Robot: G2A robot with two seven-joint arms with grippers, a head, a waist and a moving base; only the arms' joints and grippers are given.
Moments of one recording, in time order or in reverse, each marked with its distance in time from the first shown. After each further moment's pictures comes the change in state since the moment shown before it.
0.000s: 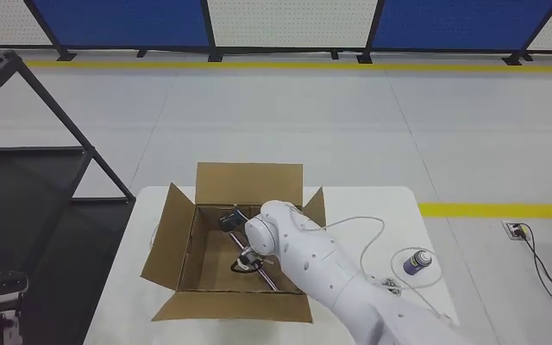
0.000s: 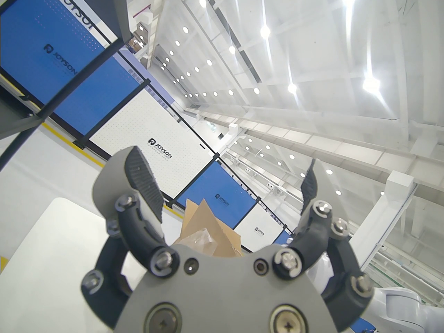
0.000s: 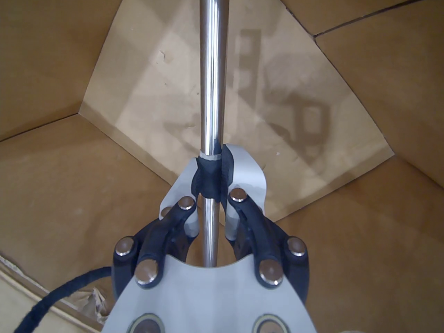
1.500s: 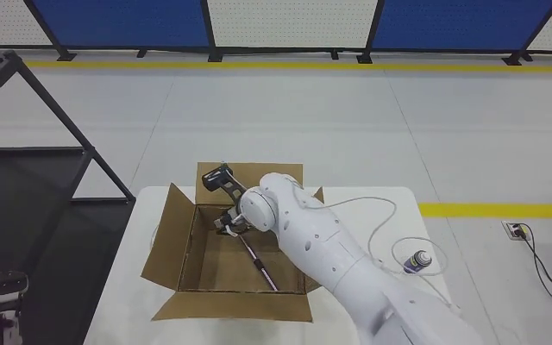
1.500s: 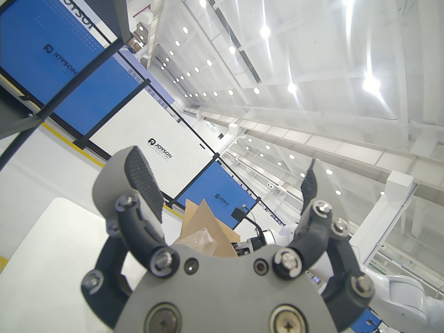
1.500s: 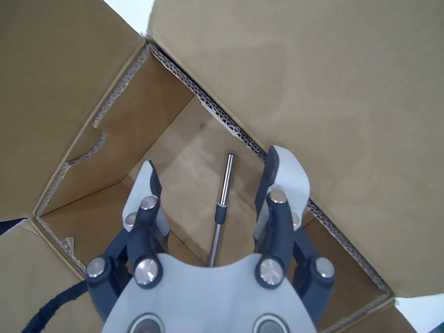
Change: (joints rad) left arm 0.000 0.000 0.000 0.000 0.000 0.000 0.000; right arm 0.087 0.020 0.142 -0.087 -0.109 -0.045 -0.225
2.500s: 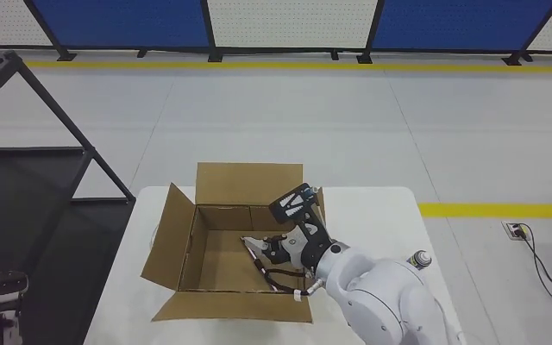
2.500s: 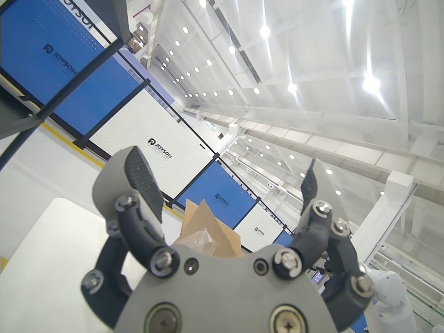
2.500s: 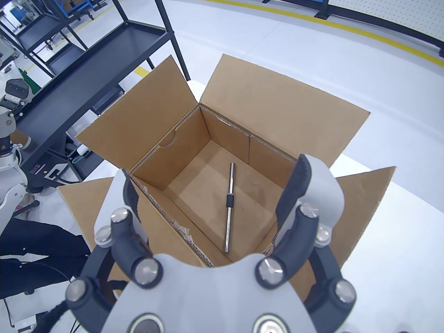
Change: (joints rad) left arm 0.000 0.000 0.000 0.000 0.000 0.000 0.000; right arm -0.869 0.388 0.623 -1.511 -0.531 0.126 0.150
